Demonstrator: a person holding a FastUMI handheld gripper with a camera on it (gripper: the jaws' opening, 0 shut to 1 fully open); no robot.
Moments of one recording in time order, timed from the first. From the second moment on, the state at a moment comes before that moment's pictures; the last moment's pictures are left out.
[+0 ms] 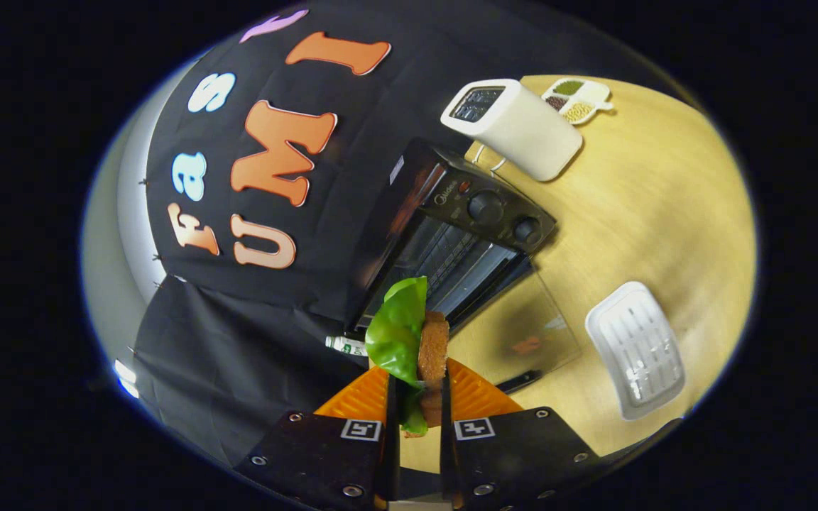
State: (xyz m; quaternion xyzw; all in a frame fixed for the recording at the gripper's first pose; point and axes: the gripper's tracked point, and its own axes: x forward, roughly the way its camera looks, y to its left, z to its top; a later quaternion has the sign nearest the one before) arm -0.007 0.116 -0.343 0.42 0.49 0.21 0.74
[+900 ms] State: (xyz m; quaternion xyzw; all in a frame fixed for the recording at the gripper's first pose) arm 0.095 0.217 -0.433 0.55 0.38 0.02 0.74
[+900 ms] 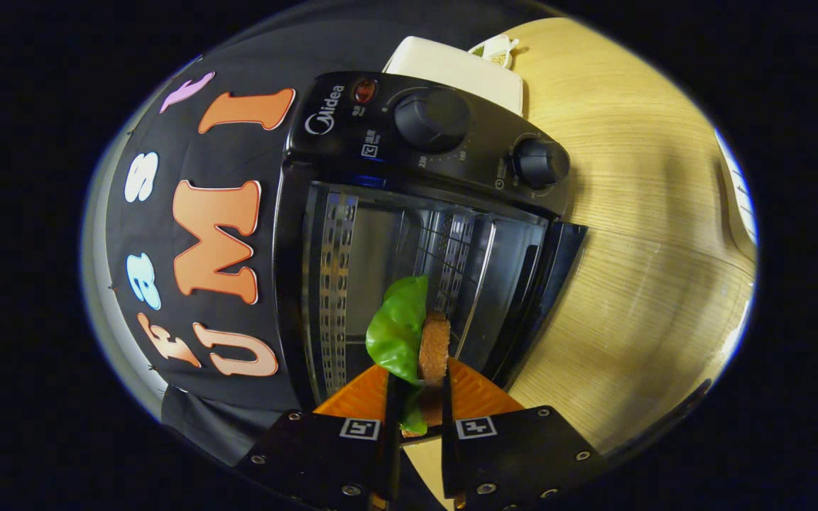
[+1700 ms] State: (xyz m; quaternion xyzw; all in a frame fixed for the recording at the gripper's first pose) arm 0.092 0.233 -0.445 0.51 0.42 0.00 0.75
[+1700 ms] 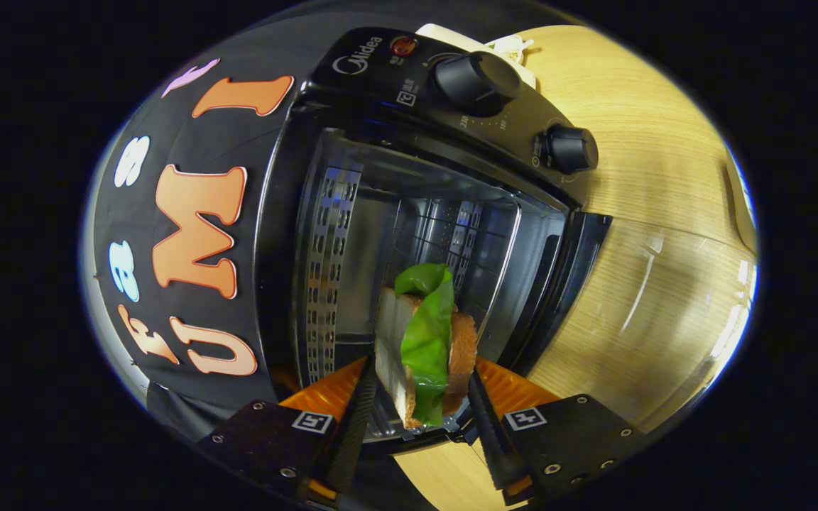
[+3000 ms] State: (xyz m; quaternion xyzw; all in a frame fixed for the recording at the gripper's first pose) arm -0.074 0.115 -0.351 0.12 0.39 0.12 0.91
